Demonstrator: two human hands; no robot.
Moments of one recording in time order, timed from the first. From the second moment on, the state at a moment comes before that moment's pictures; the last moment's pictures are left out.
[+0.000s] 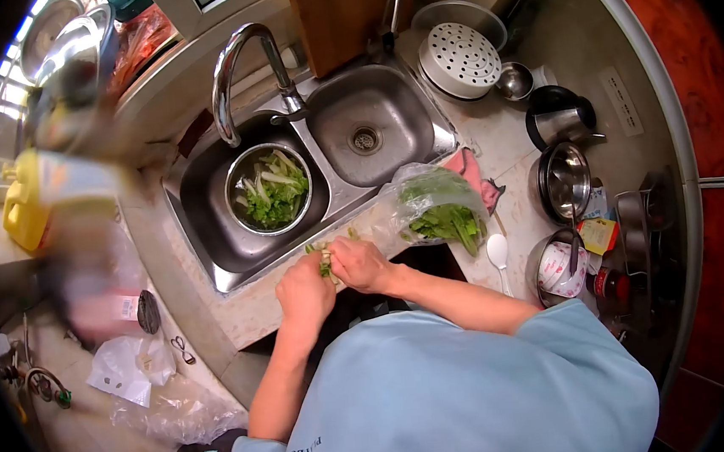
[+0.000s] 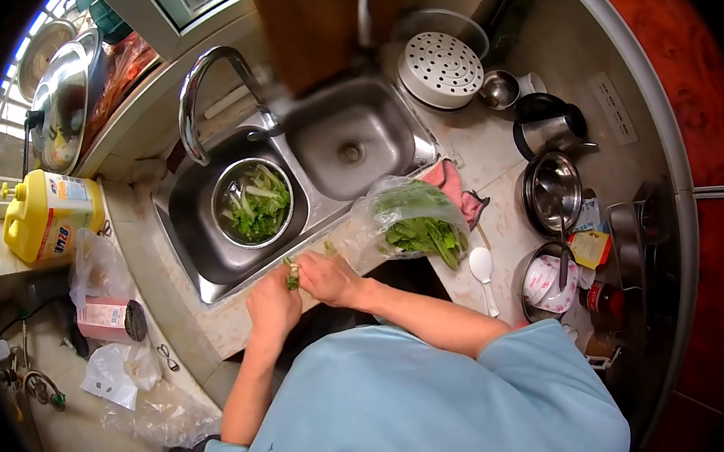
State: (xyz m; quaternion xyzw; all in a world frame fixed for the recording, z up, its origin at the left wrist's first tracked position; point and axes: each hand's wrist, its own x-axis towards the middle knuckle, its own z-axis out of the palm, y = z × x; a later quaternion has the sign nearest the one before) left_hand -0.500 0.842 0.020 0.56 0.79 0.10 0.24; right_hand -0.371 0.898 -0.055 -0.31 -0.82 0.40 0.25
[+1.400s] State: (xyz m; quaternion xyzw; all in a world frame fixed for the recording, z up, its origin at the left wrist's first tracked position) left_hand -0.544 0.881 -0.012 0.03 0.30 0.70 0.65; right_hand -0.370 0.919 0.001 -0.35 -0.40 0.85 0.05
